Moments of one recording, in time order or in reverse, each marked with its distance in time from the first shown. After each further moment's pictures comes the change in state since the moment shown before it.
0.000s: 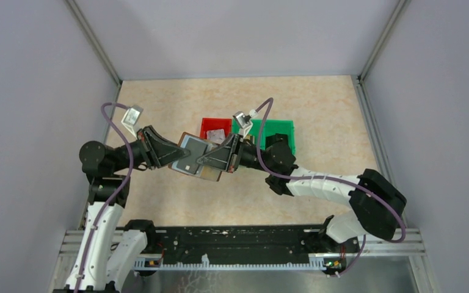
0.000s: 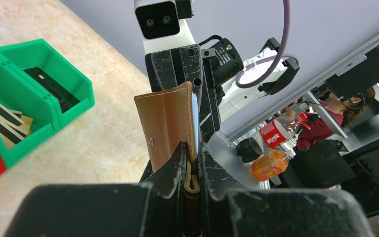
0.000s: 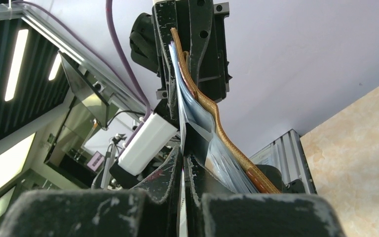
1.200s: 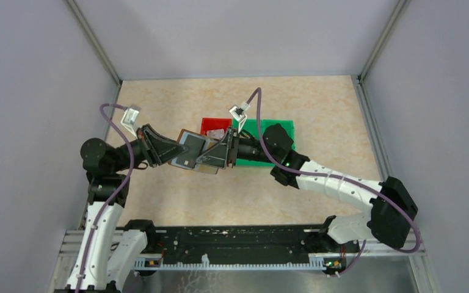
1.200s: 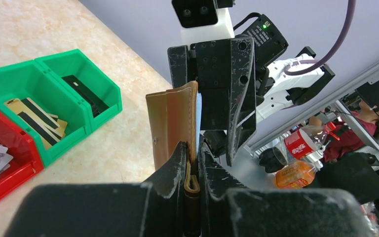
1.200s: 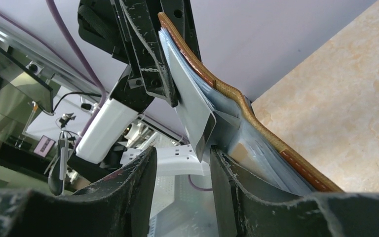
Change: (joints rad) left arm 0.006 0.002 0.003 -0.088 -0.051 0.134; right arm -0.023 -0.117 0.157 -0.566 -0.047 -0.235
